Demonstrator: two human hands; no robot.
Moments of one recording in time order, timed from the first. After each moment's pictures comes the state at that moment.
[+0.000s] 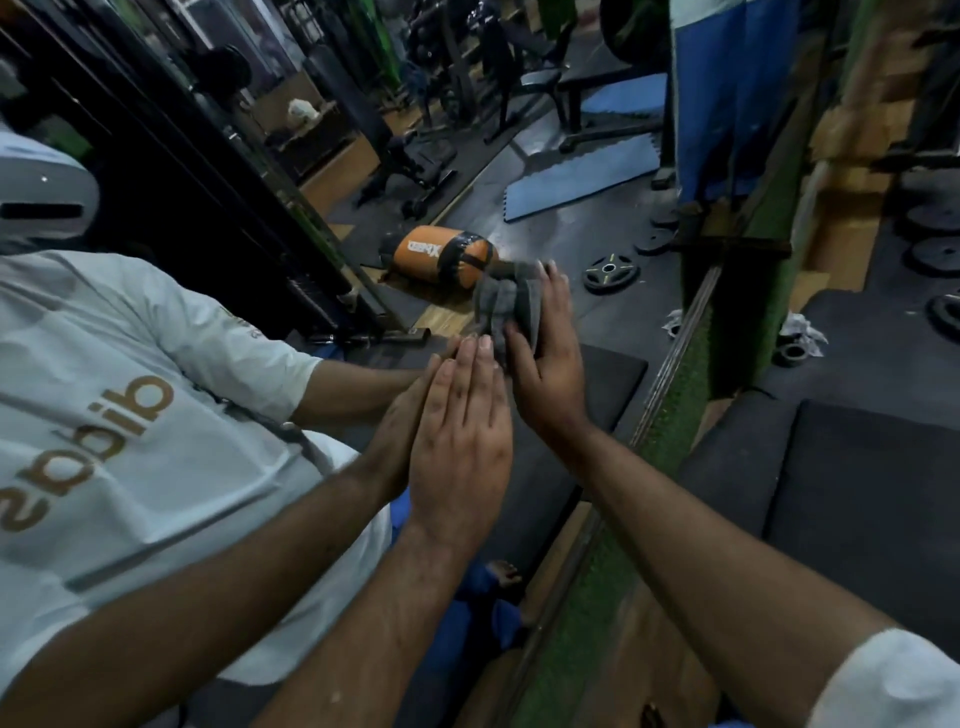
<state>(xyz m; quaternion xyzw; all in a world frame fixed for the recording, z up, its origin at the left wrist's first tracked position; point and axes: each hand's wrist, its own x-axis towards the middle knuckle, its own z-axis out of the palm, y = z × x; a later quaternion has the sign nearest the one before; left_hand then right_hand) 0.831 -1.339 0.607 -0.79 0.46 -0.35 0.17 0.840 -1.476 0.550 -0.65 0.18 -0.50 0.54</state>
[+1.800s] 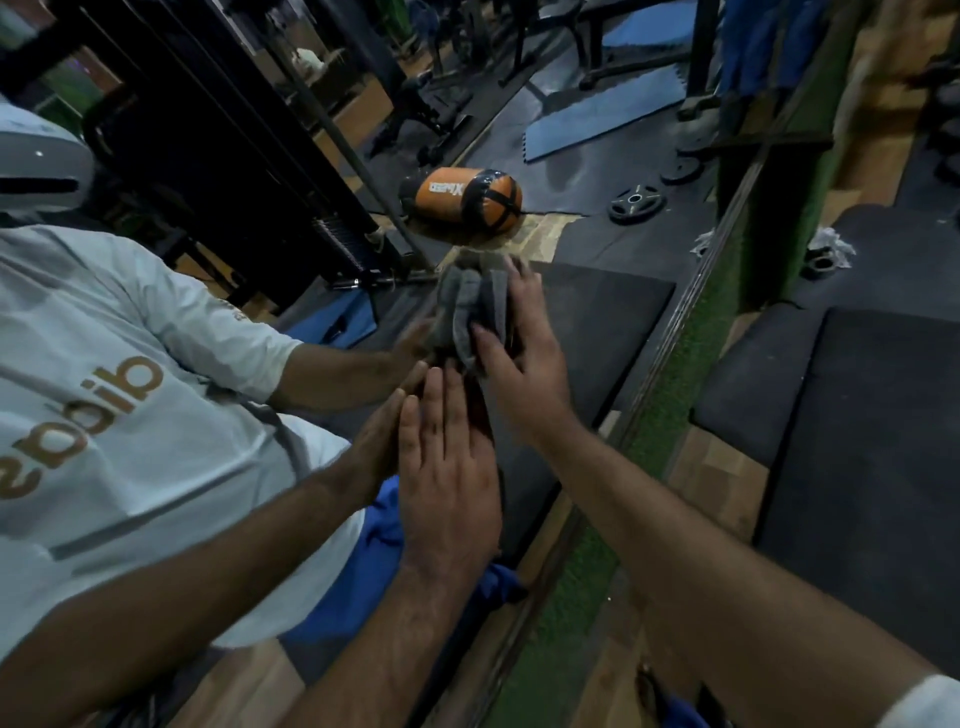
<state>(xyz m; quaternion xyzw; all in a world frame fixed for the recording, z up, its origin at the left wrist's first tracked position) 0.745 -1.056 0.584 -0.85 0.40 -0.29 0.18 0.764 -1.198 0.560 -0.64 0.14 -0.42 0.63</state>
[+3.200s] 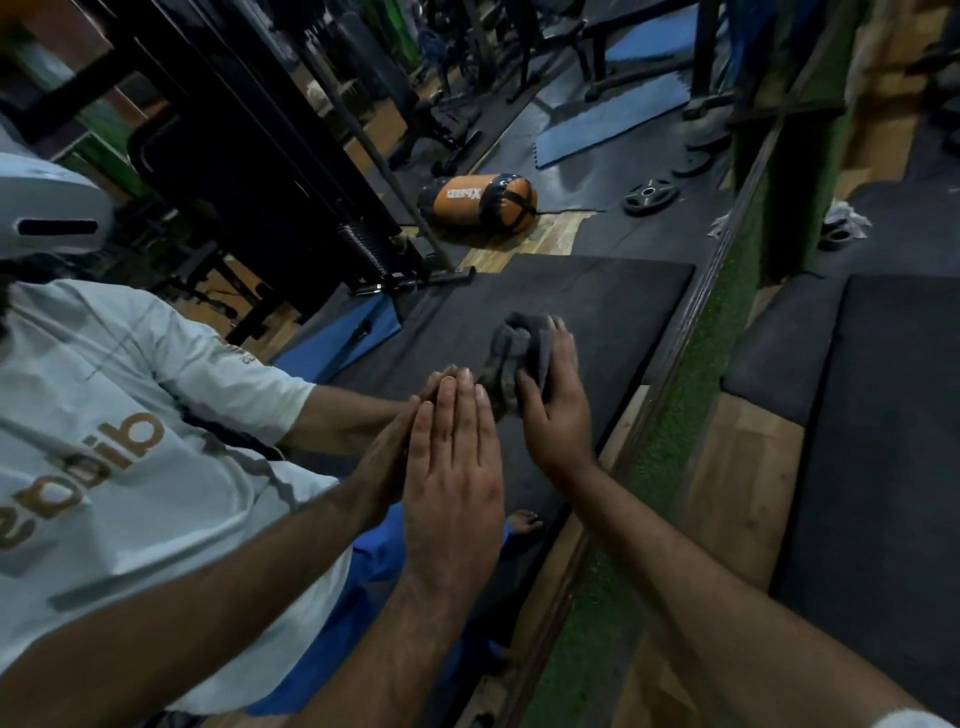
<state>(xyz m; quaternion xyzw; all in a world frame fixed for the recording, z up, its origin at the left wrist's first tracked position) 0.713 -0.870 0.586 -0.84 0.44 -0.25 0.20 0.724 -1.005 0.488 -0.64 0.24 -0.42 0.59</state>
